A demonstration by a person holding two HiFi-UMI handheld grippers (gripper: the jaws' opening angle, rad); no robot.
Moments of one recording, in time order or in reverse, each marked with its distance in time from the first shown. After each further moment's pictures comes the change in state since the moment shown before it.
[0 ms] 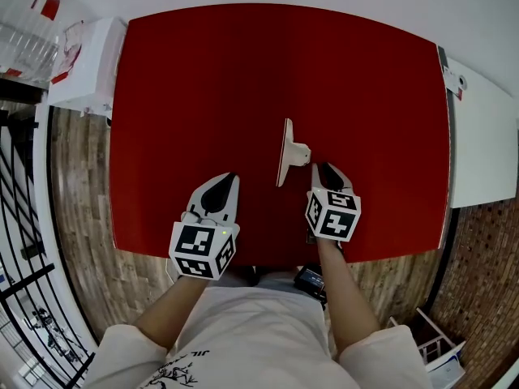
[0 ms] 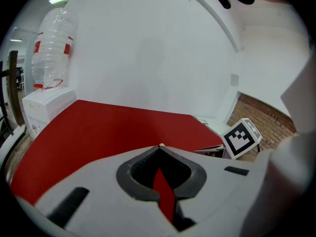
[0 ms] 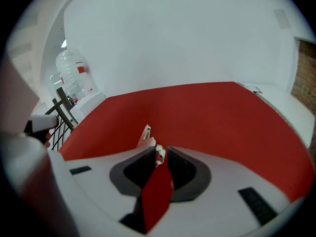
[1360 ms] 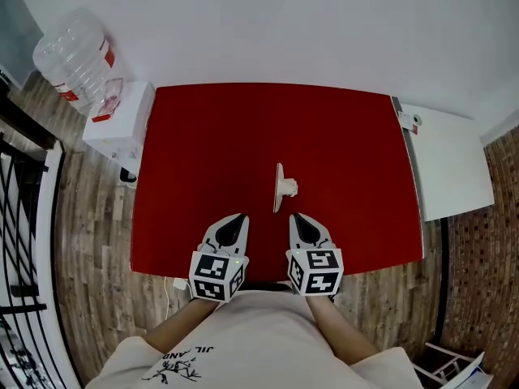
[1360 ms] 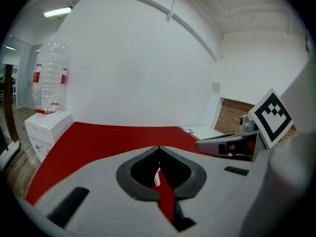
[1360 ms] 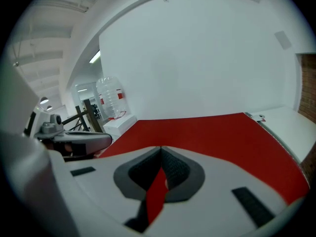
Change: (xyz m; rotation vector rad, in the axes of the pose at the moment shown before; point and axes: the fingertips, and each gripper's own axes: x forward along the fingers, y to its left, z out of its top) left arm -0.115 -0.073 0.038 0.118 -0.140 -0.077; right arm -0.198 0.106 0.037 -0.099 -0.257 0.155
